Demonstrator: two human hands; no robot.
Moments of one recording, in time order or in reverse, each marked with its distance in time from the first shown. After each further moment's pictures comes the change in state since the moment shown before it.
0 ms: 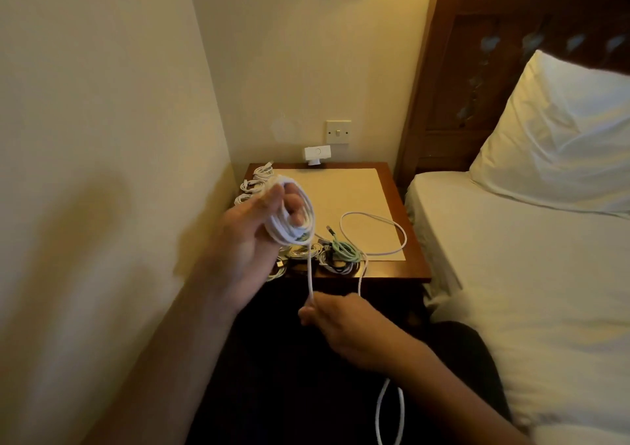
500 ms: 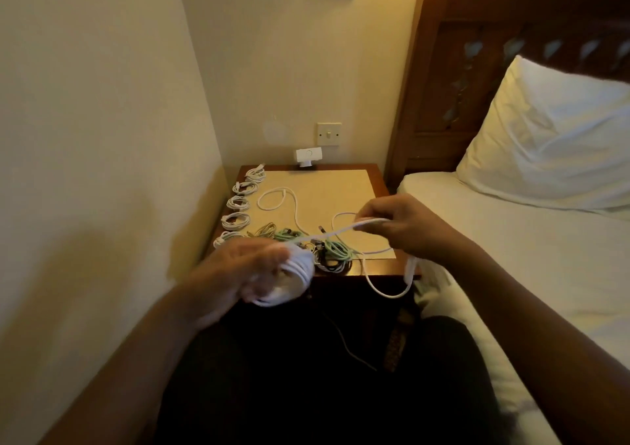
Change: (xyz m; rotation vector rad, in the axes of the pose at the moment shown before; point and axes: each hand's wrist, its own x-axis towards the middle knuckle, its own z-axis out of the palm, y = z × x) left_hand -0.025 -0.005 -0.036 0.506 -0.245 -0.172; right_hand 0.009 0.024 -0.128 0.111 0.322 -0.110
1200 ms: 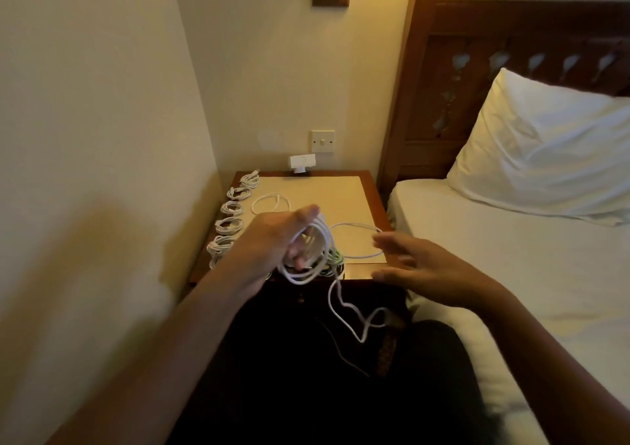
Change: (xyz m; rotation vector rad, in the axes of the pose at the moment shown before) left_hand 0.049 0.022 0.043 0.100 0.219 -0.068; right_hand -0.062 0.035 -0.005 -0.069 -0.128 0.176
